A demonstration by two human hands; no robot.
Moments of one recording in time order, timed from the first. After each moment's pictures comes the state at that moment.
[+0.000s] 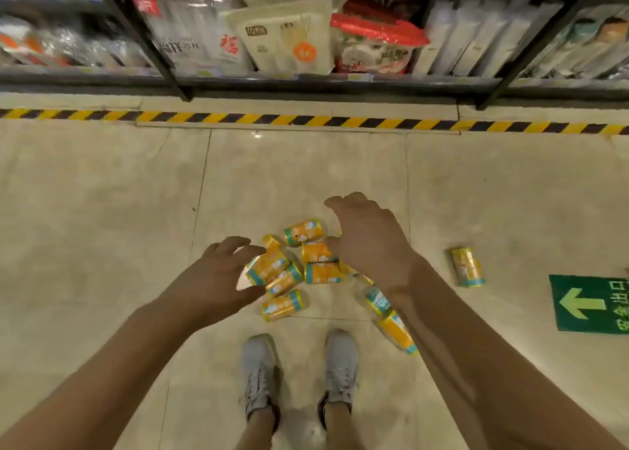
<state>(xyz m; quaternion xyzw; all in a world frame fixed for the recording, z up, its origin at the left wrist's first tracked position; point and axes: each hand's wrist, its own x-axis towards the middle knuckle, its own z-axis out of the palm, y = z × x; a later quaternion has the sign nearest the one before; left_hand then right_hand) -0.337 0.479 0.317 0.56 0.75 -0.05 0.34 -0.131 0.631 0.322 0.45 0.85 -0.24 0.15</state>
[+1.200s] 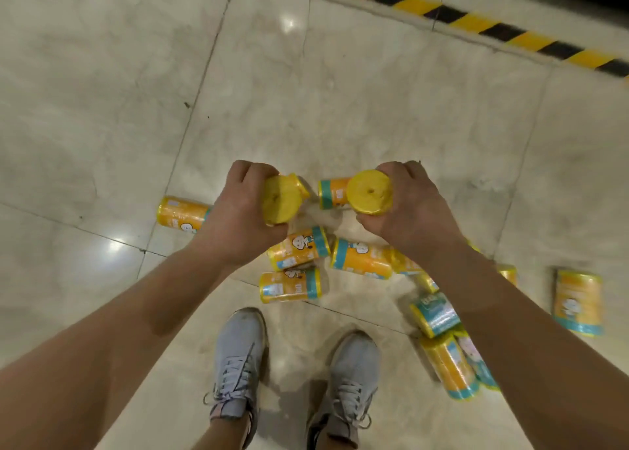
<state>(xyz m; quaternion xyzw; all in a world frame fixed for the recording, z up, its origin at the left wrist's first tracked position) -0.385 0.488 0.033 0.42 0.83 0.20 0.30 -0.187 0.647 0.020 0.44 0.84 -0.32 0.01</state>
